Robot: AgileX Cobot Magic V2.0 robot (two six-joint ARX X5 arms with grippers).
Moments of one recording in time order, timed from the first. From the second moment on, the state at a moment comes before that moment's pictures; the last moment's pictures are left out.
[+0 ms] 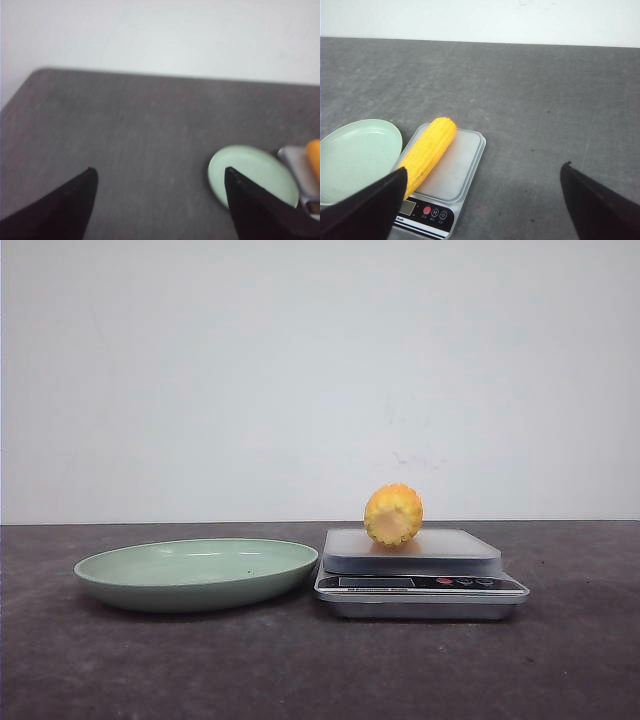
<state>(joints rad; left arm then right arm) -0.80 0.40 1.32 -1.36 -0.71 -0.41 0.18 0.62 0.88 -0.64 -0.16 0.11</state>
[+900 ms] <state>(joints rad) -0.80 0.31 1.20 -1.32 -0.68 -0.49 0.54 1.33 1.12 -0.45 -0.02 0.22</state>
